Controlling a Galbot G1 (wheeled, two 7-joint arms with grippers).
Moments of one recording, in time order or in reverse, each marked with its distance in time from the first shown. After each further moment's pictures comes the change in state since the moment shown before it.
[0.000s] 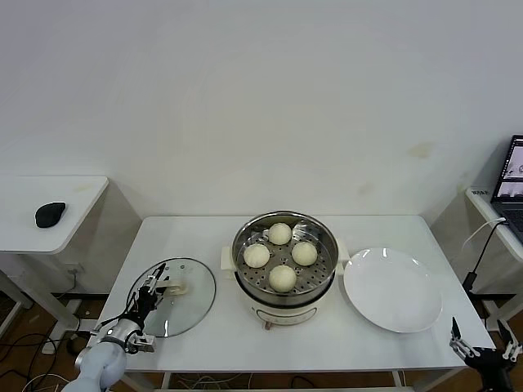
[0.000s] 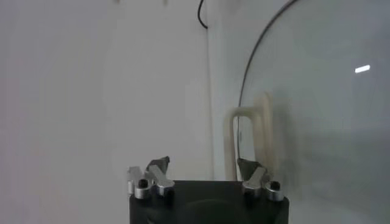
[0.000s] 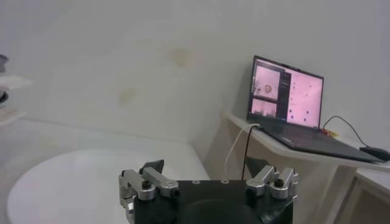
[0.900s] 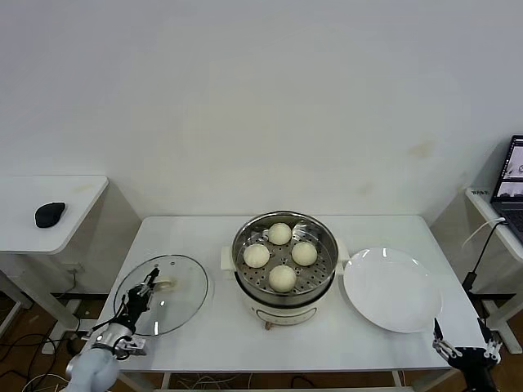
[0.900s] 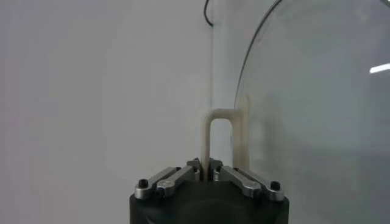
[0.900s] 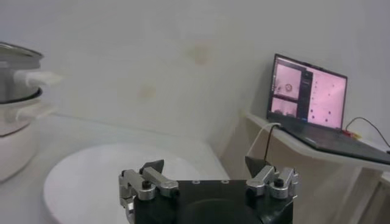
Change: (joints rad) left arm 0.058 0.007 -0.065 -0.041 -0.055 -0.030 -0.068; right arm -0.025 0.003 -0.066 0.014 -0.038 0.022 -0.007
